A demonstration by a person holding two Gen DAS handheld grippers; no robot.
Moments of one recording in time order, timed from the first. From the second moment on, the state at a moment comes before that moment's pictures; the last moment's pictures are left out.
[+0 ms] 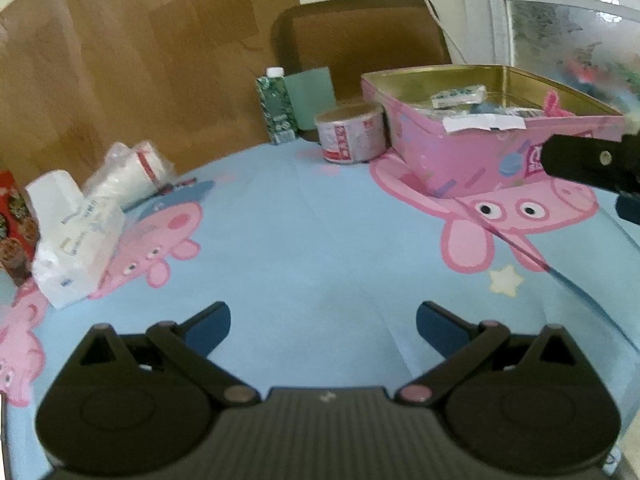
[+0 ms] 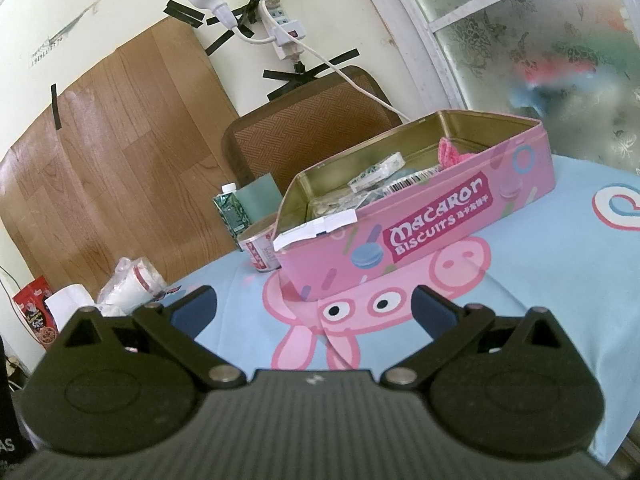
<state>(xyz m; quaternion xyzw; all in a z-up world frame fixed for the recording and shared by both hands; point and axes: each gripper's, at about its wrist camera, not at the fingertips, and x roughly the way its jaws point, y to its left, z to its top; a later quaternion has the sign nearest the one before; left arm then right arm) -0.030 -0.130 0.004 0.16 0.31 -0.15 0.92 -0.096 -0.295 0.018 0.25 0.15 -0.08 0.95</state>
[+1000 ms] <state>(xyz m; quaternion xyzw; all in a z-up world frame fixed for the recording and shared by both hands) -0.027 -0.123 0.006 0.17 0.30 -0.12 0.93 -0.096 -0.293 0.019 0.25 0.15 -0.08 0.95</state>
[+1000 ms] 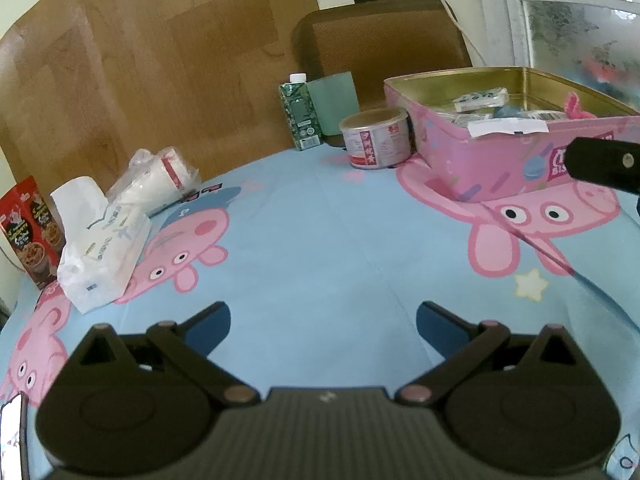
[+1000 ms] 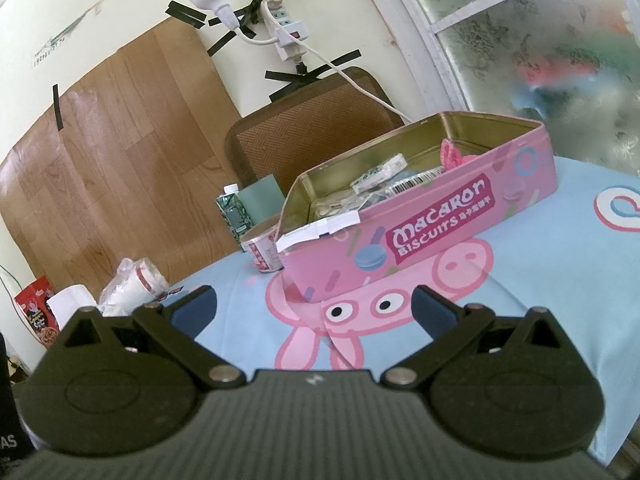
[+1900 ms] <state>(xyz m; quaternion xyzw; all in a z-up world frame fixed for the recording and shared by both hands) -0.027 -0.124 -0.002 0.18 0.32 -0.13 0.92 -0.096 -0.294 0.018 0.25 0.15 -0.08 0.95</state>
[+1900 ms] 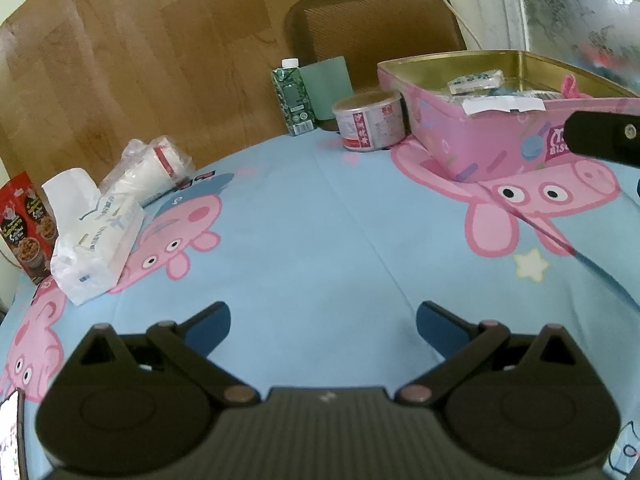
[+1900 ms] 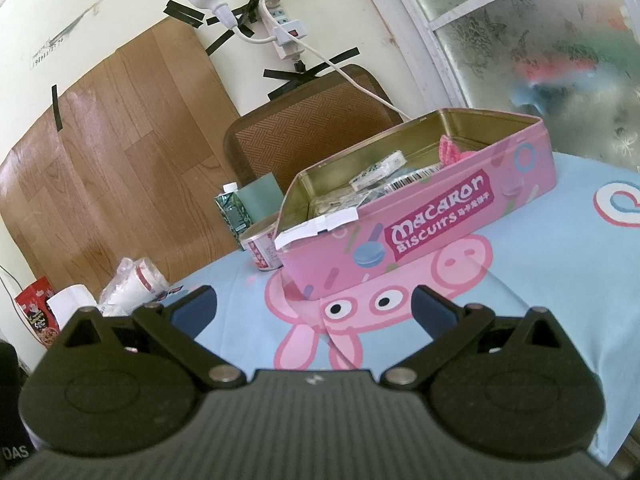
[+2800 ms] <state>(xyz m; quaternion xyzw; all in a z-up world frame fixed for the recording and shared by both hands) -0.031 -0.127 -0.004 0.19 0.32 -0.14 0.92 -0.097 -0.293 0.017 0.26 0.15 -0.08 0.95</state>
